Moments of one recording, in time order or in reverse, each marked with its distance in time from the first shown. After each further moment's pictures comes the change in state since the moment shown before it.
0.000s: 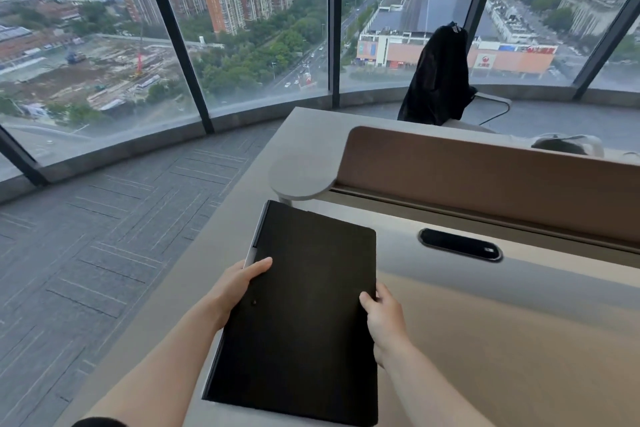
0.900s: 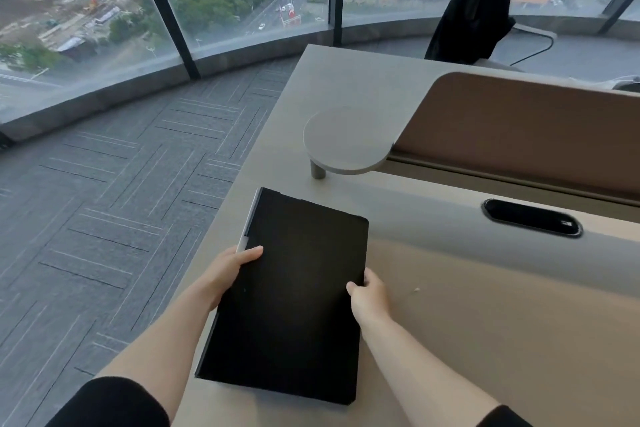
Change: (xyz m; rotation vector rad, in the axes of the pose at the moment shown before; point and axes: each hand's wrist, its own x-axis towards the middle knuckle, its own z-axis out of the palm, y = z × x) left_hand 0.144 -0.029 -0.133 0.116 -0.033 -0.182; right_hand 0.088 0.063 0.162 -0.281 0.115 0.212
